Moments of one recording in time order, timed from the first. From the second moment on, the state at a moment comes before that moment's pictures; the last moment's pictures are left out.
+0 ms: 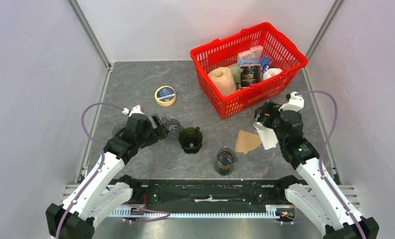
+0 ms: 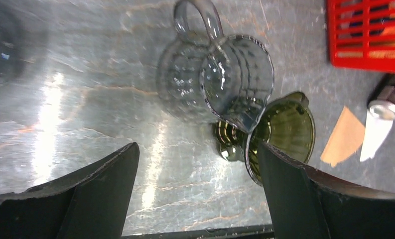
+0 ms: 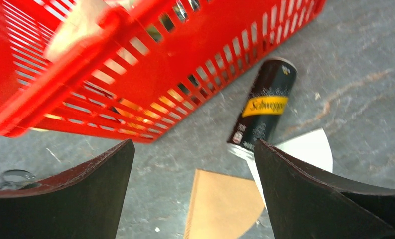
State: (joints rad) left arm -0.40 0.81 0.71 -0.65 -0.16 -0.75; right arm 0.32 0.74 0.65 -0.20 0.28 0.46
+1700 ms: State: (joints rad) left arm -0.72 1.24 0.73 -0.38 -0.20 -0.81; right arm 0.32 0.70 0.48 -0.15 0.35 0.50
